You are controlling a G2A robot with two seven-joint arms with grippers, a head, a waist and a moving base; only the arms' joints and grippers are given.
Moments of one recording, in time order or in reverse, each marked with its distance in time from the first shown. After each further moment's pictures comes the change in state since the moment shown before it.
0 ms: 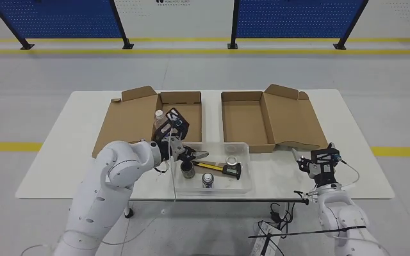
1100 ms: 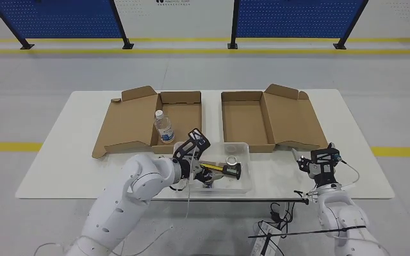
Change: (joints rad) left arm 0.031 -0.015 0.188 -0.018 0.026 0.171 -0.069; right arm 0.000 0.000 0.000 0.000 0.000 0.000 0.000
